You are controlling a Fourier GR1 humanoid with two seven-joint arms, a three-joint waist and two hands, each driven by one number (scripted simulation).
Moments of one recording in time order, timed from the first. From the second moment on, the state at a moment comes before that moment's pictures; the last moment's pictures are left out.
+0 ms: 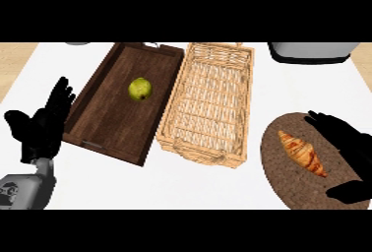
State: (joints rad) left arm -0.18 0.34 -0.02 -1.49 0.12 0.21 0.16; right arm 0.03 -0.66 0.11 -1.74 0.69 0.21 -0.06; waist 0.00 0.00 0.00
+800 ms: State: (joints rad) left arm -0.18 0.29 0.06 -1.49 0.06 0.14 0.15; right arm 0.03 -0.51 0.03 -1.59 0.84 0.13 -0.27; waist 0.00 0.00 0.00
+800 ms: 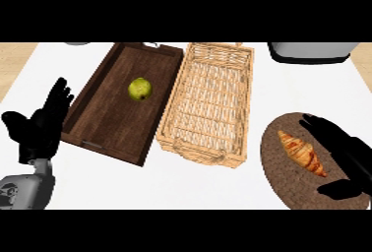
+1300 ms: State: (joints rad) left arm -0.18 0.27 0.10 -1.46 0.04 0.09 0.13; right arm -0.01 -0.43 0.01 -1.49 0.96 0.09 -0.29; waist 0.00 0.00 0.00
